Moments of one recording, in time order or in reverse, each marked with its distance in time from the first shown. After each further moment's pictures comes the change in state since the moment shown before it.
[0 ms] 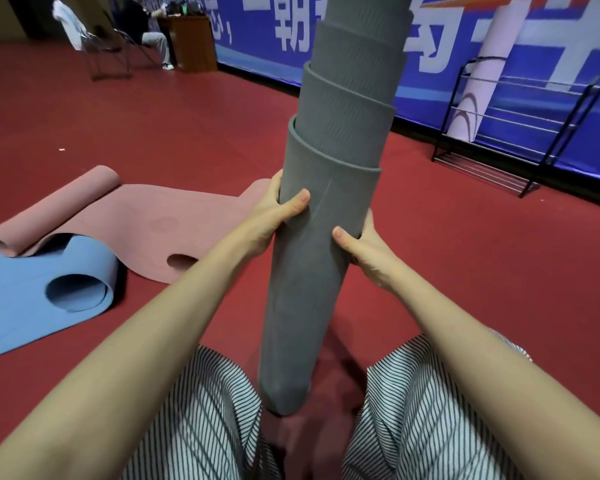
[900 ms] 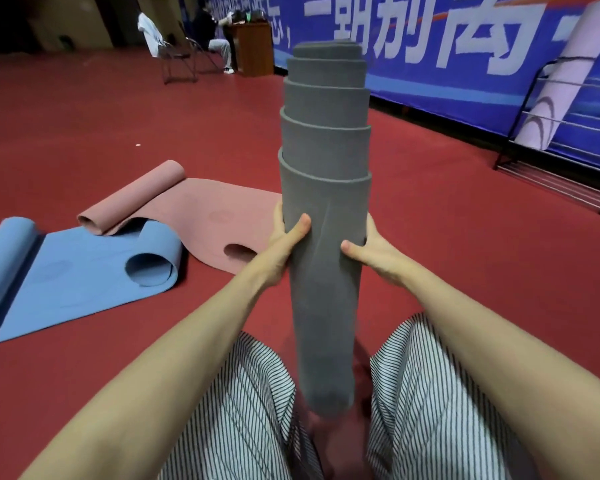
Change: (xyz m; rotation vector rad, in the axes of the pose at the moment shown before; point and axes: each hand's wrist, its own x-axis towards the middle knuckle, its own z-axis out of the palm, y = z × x) left_hand -0.072 -0.023 -0.046 -0.094 0.272 -0.054; right_hand 0.015 0.010 0.066 -0.104 -0.231 -0.018
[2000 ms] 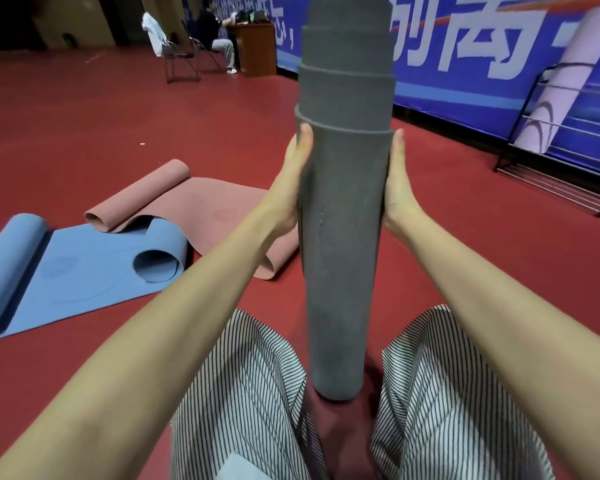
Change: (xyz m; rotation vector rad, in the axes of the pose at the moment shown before) left_hand 0.003 0.104 0.021 -0.102 0.049 -0.021; right_hand 0.021 -0.089 0.005 0.298 0.348 0.012
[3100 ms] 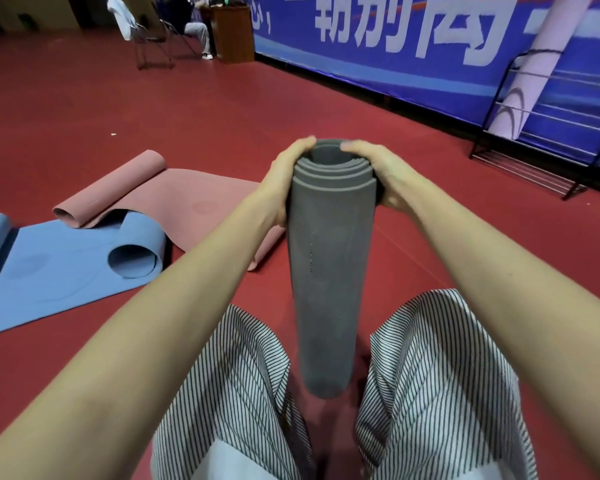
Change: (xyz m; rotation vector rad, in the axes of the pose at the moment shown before) left_hand 0.002 -0.003 0.026 0.163 -0.001 -0.321; right_hand -0.010 -0.036 -0.023 -0.266 -0.195 0.205
